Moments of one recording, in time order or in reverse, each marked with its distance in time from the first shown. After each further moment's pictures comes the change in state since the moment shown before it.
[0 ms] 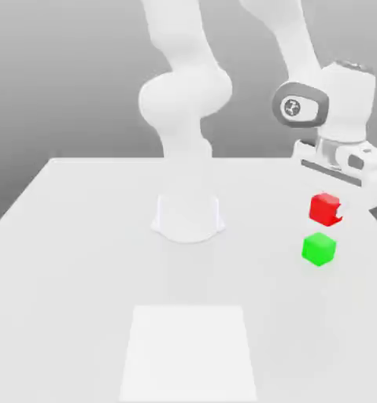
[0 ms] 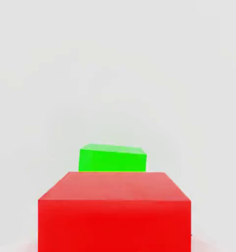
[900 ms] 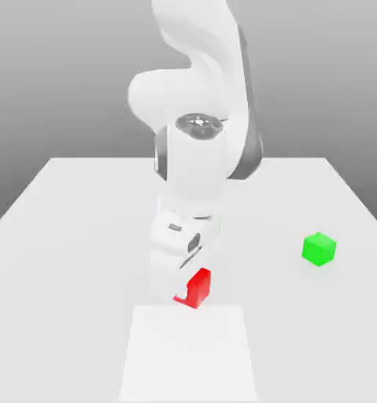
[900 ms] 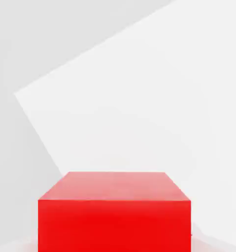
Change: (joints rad) arm -0.748 0.093 -0.426 0.003 -0.211 0.086 0.206
